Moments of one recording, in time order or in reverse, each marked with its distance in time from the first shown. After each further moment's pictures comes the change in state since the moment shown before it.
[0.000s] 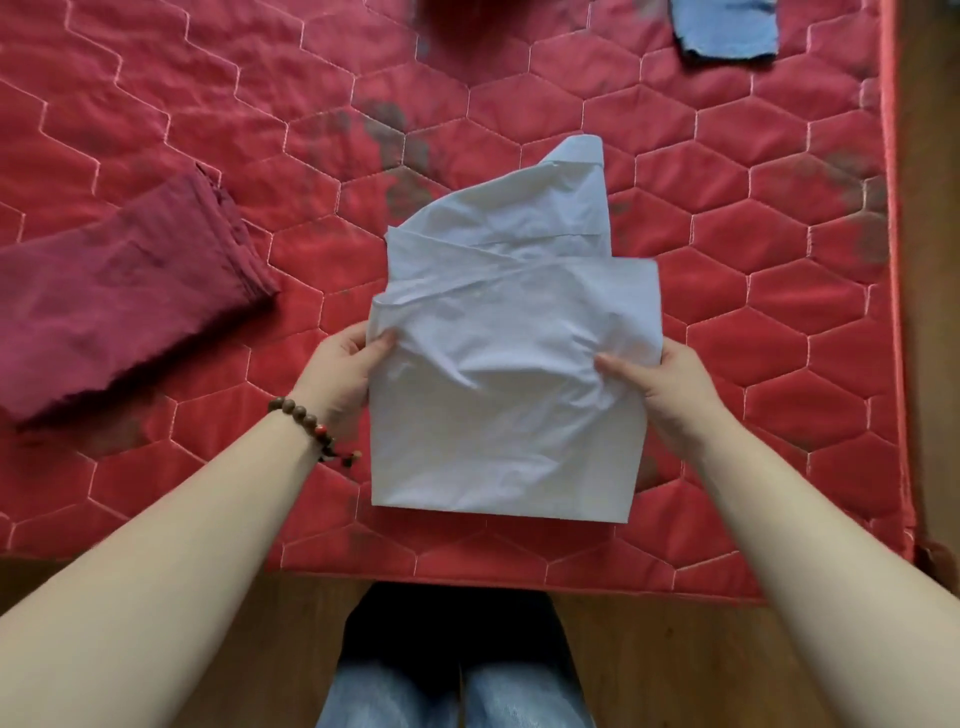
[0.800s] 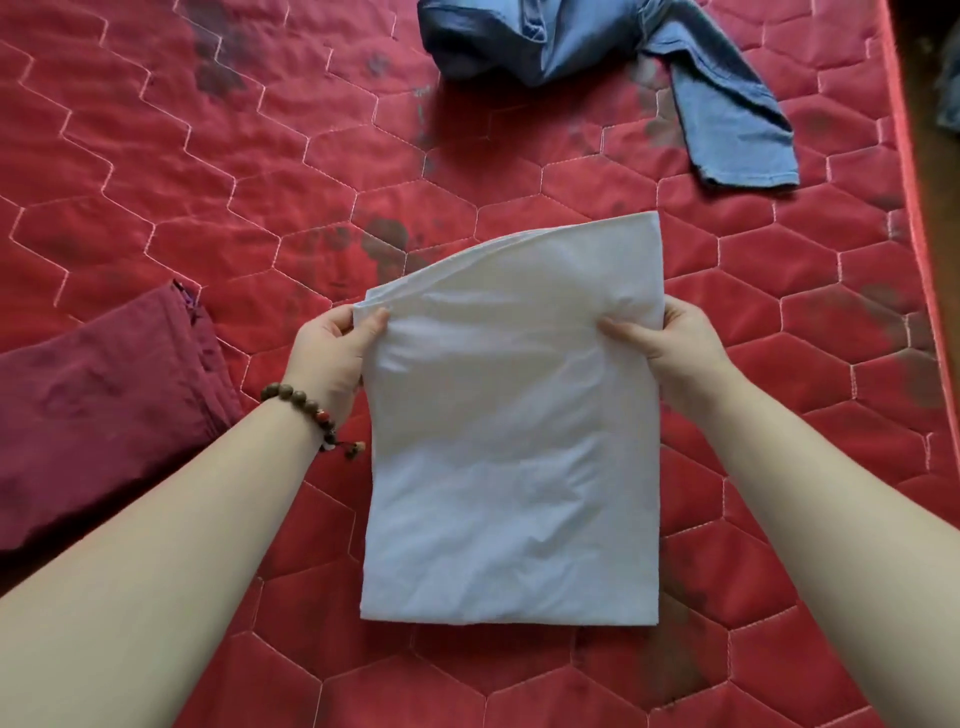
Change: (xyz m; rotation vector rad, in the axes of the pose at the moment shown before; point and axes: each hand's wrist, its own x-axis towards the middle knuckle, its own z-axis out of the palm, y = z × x) left_hand 0.151 0.071 0.003 -0.030 0.213 0.197; right_hand 0.174 -0.084 0.025 -0.042 -0.076 -0.187
